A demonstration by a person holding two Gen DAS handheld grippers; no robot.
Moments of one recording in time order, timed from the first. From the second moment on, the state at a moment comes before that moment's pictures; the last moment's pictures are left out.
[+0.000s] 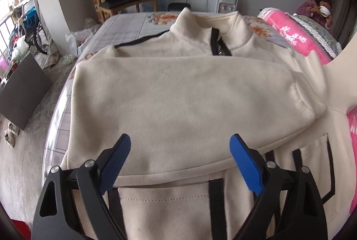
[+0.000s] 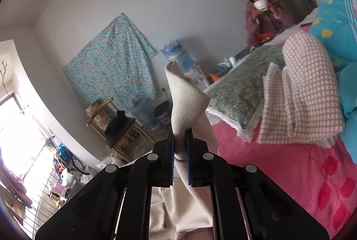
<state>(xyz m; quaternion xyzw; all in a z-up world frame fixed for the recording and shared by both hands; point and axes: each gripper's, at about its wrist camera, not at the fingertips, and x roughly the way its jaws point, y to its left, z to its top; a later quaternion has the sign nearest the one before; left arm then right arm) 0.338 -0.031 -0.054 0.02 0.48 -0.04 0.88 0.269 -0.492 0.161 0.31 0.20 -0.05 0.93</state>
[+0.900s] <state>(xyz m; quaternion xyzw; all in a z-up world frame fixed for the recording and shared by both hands) 0.259 0.104 -0.023 -0.15 0.46 -0.07 0.87 0.371 -0.062 0.023 -0.01 0.44 0.22 0.87</state>
